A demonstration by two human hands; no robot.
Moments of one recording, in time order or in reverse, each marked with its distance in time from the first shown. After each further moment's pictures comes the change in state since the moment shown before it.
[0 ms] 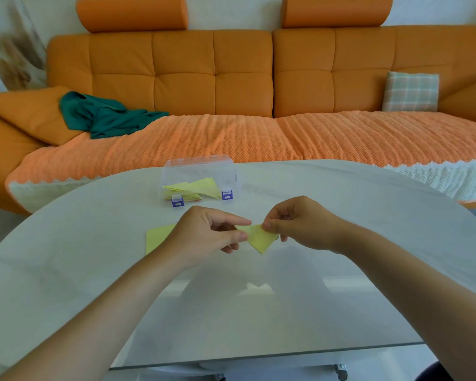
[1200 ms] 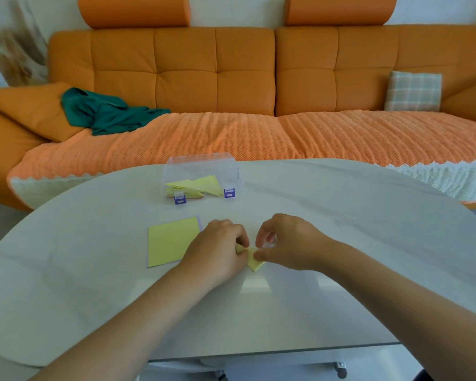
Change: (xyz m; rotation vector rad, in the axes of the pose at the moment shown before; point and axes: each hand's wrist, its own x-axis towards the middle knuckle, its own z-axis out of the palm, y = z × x) left_hand 0.003 -0.027 0.027 0.832 0.048 0.091; right_hand 0.006 0.011 0.037 -0.421 -0.025 -0.018
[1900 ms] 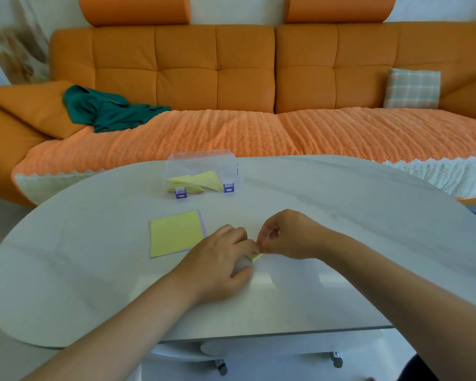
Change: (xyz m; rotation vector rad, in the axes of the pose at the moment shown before) left_hand -0.031 -0.008 0.006 0.082 -0.013 0.397; right_hand -0.007 -0.001 -0.007 0.091 -0.077 0.060
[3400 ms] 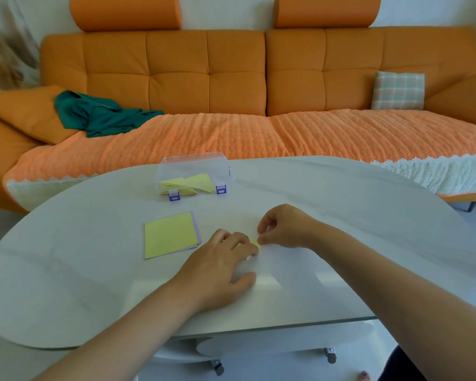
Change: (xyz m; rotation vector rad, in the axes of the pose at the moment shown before) left_hand -0.005 0.015 0.008 0.020 -0.071 -0.069; right_hand 0.011 0.017 -0.004 0.080 0.059 0.148
